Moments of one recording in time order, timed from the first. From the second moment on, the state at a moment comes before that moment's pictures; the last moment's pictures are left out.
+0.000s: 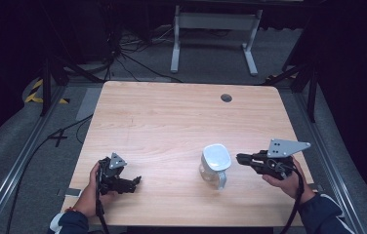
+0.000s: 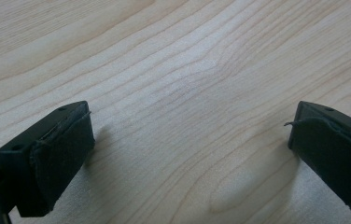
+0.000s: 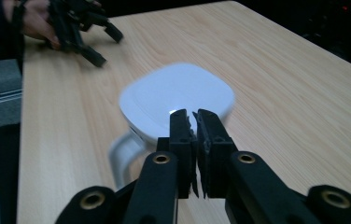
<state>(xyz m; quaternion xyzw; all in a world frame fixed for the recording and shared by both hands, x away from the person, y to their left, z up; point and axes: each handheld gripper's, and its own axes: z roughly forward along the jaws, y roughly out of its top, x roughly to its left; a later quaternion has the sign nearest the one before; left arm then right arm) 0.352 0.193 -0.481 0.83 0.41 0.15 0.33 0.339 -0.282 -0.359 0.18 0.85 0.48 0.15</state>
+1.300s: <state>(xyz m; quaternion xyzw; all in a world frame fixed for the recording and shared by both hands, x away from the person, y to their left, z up) 0.359 0.175 -0.470 0.85 0.36 0.14 0.35 0.335 -0.247 -0.370 0.14 0.87 0.46 0.13</state>
